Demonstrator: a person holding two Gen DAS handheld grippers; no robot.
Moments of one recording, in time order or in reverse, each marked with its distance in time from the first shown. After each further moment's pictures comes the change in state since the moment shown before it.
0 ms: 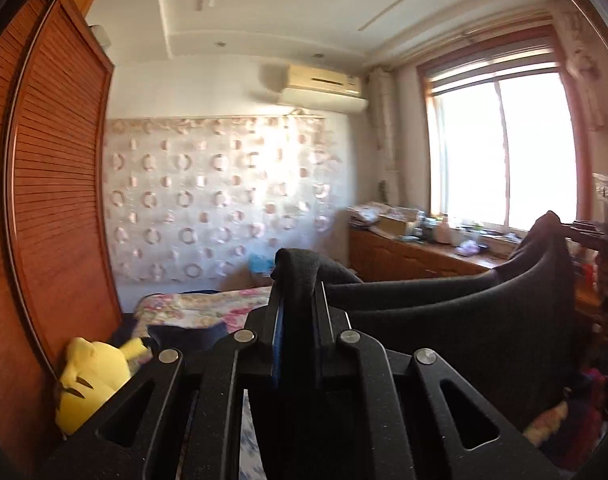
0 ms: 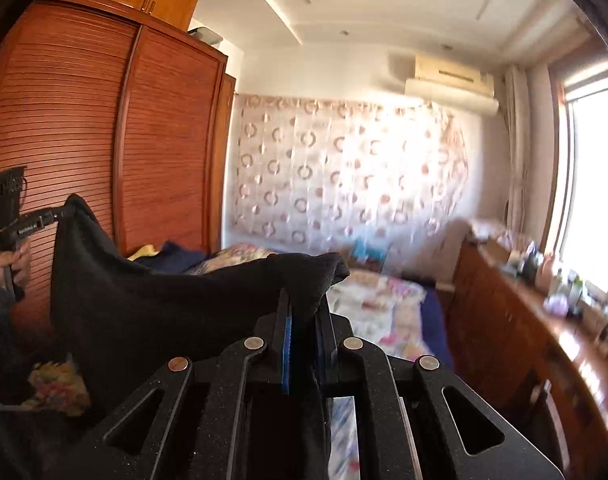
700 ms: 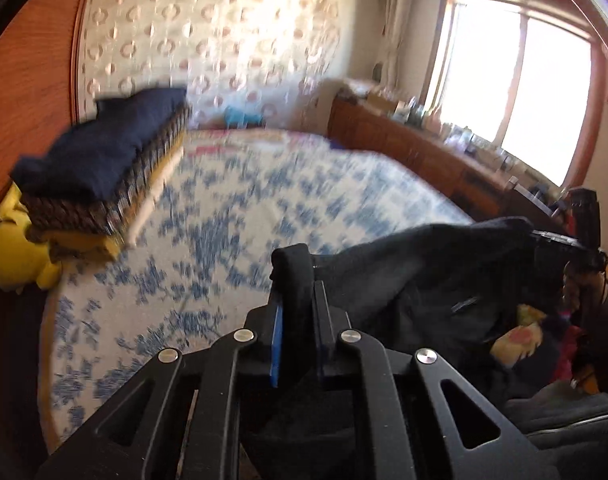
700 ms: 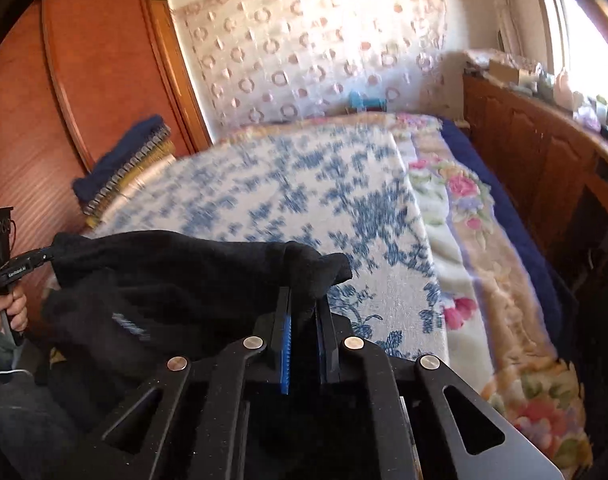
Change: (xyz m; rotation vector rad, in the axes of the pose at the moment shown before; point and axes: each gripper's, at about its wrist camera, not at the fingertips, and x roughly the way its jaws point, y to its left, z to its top) left arm 0.018 -0.029 -0.219 -0.146 0.424 -0.134; right arm 0.114 0.012 -0.233 0.314 0.381 0.066
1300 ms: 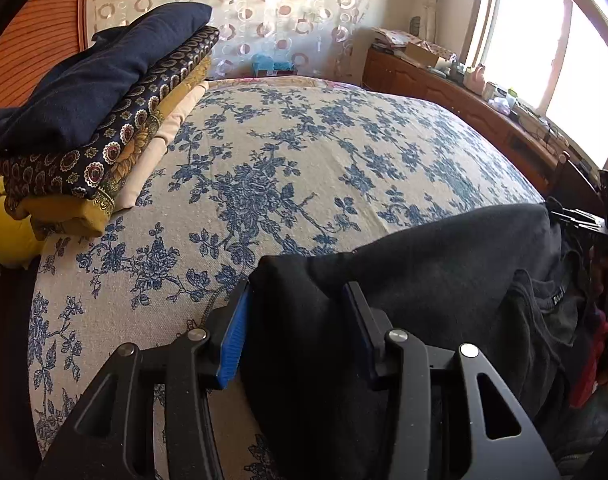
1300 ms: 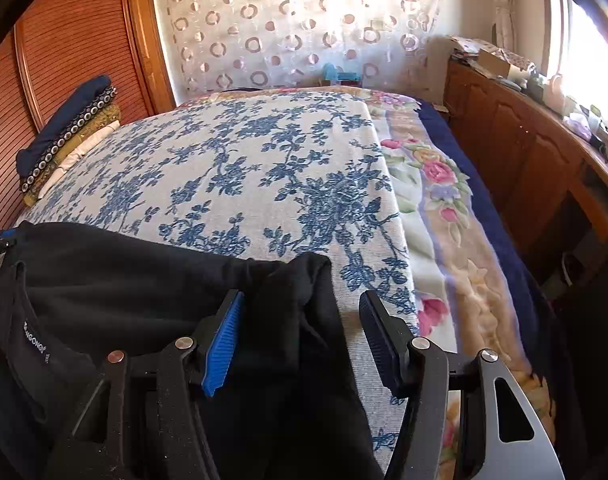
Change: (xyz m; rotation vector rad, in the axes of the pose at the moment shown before) left arm 0.109 0.046 -0.012 -0.026 0.233 0.114; right arm 0.108 -0.027 0.014 -0.038 0.162 -0.116
